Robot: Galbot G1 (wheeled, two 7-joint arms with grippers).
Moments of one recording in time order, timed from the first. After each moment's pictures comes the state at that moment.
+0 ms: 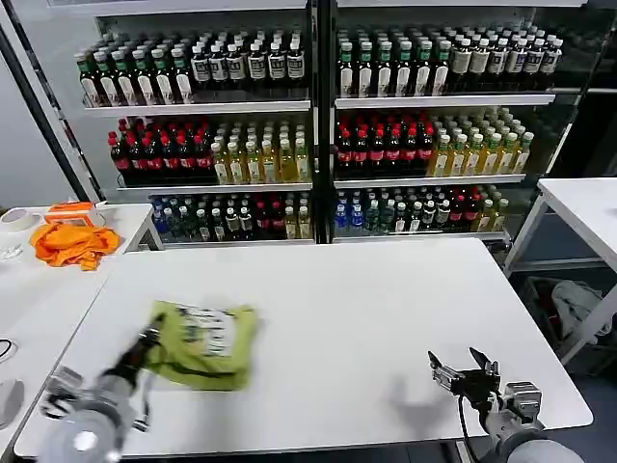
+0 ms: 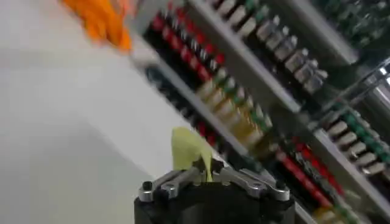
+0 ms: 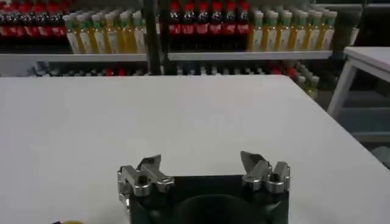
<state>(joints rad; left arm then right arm) 1.38 -1.18 -0.80 -2.01 -1.23 0.36 -0.28 -1.56 0.98 0.58 2.17 0.64 -0.49 0.24</state>
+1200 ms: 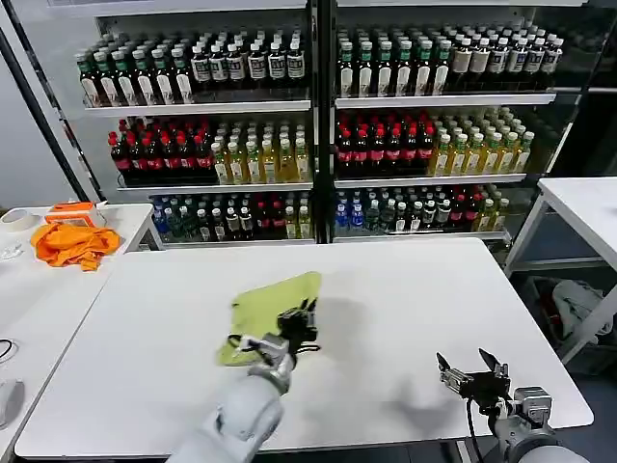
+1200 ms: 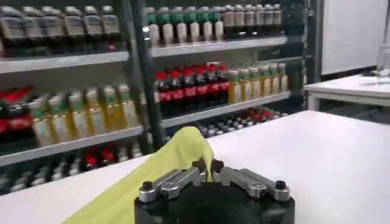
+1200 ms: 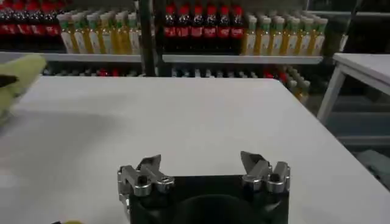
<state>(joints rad) 0.94 -1.30 0.08 -1.76 -0.24 0.36 -0.23 -1.61 0.98 0.62 2.19 0.61 -0.47 0.22</state>
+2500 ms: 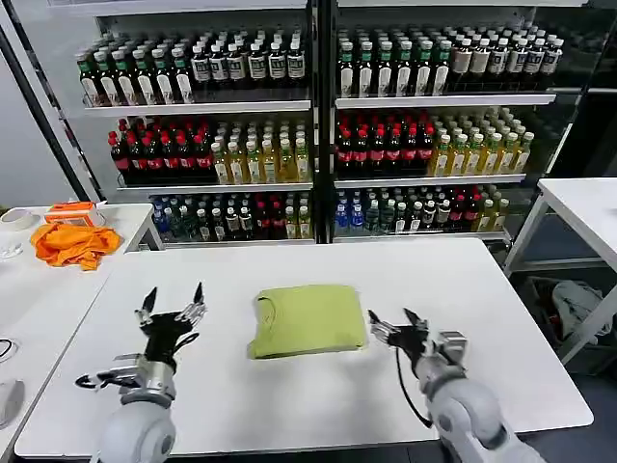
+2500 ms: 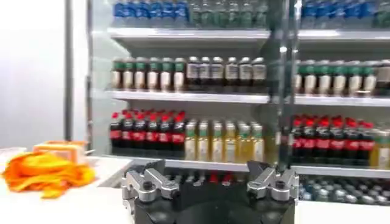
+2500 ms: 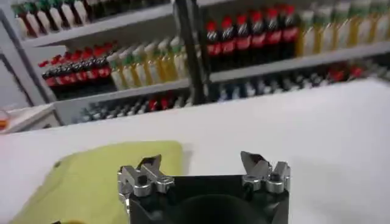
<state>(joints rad) 1.33 -1.21 -0.49 -2.04 -0.38 0.19 -0.31 -1.09 1.10 0.21 1.92 0.78 -0.47 0.30</state>
